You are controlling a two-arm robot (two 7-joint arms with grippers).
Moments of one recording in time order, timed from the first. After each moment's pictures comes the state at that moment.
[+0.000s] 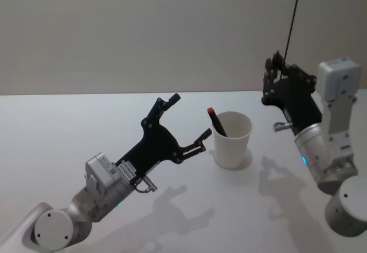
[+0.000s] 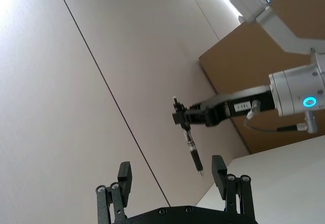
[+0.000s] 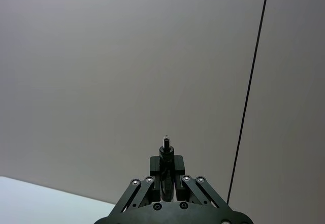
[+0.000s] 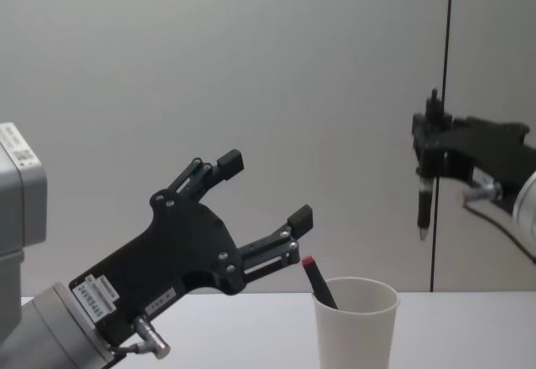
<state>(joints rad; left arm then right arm) -0.31 0.30 0.41 -1.12 -0.26 -0.89 -0.56 0.15 0.08 -0.26 -1.56 -0.03 -0.14 0.00</state>
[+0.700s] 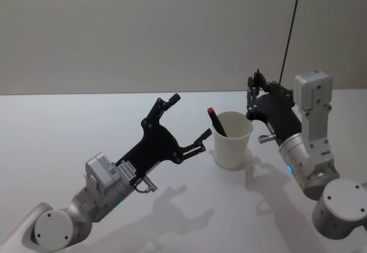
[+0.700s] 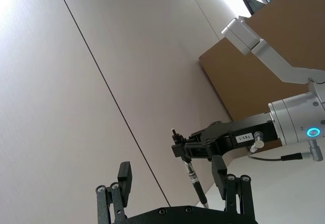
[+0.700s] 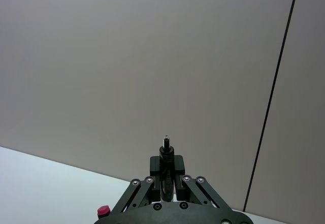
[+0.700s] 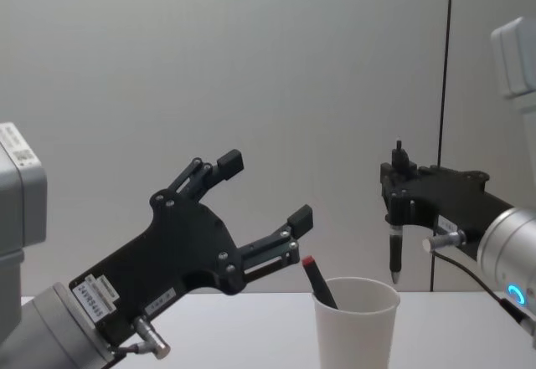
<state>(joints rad) -0.31 0.30 0.41 -1.12 -0.26 -0.89 -0.56 0.19 0.05 -0.27 -1.43 -0.03 -0.15 0.06</state>
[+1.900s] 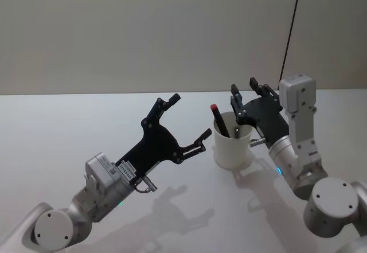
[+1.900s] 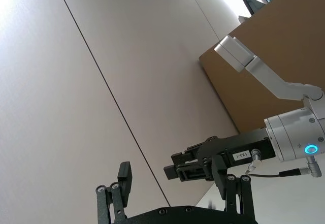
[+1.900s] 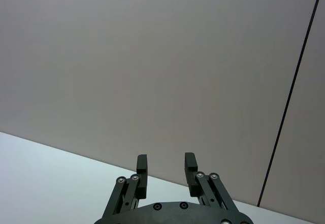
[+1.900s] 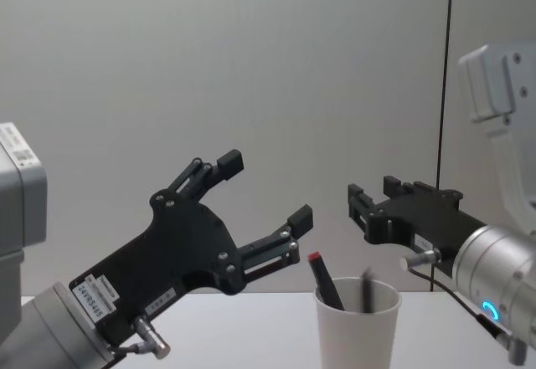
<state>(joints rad) -0.31 0.30 0.41 -1.12 -0.26 -0.89 -0.56 0.22 0.02 -0.28 -1.35 -0.04 -0.16 0.09</state>
